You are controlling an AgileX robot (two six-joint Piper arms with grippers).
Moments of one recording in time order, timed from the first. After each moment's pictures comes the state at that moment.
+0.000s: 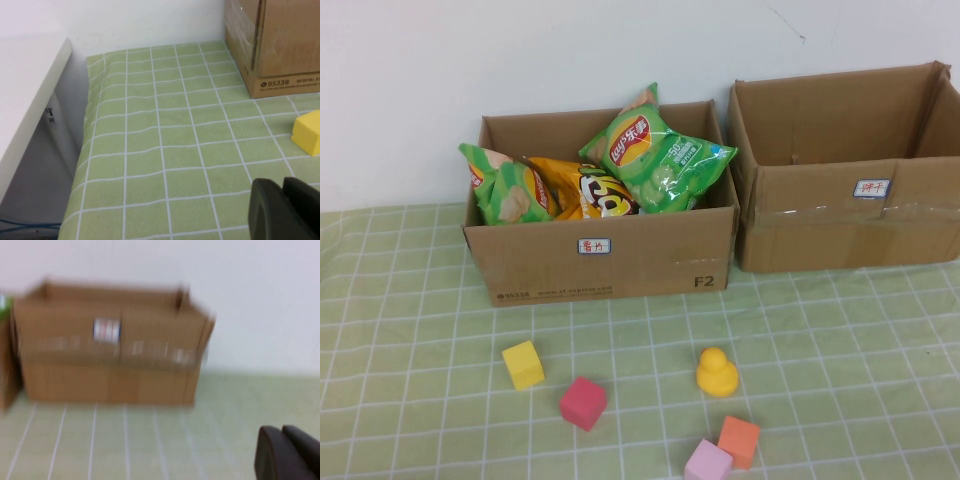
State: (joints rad) right arm -0.02 -0.01 0.03 -0.10 0.17 -0.01; left arm 0.06 -0.02 0.02 -0.05 0.36 0.04
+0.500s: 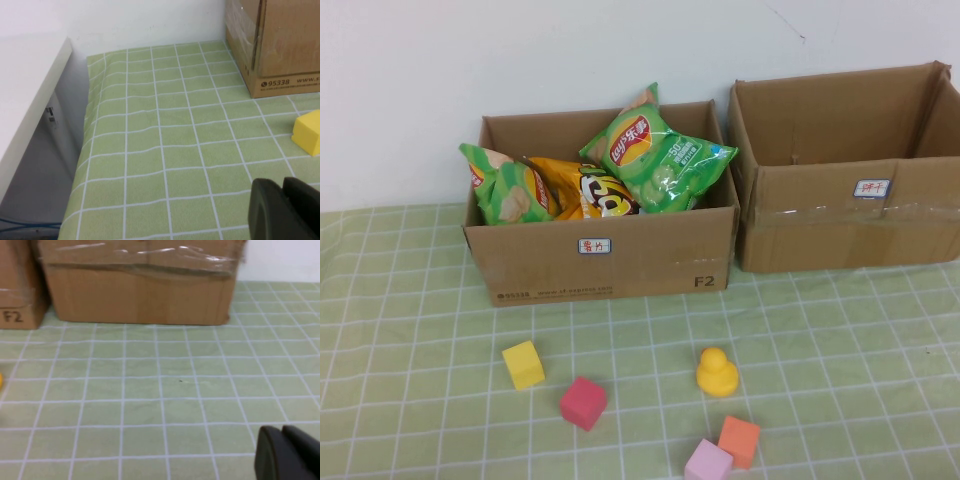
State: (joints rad) right arm 0.07 -0.01 0.02 -0.10 0.42 0.05; left arm 0.06 -0.02 0.02 -0.05 0.36 0.03
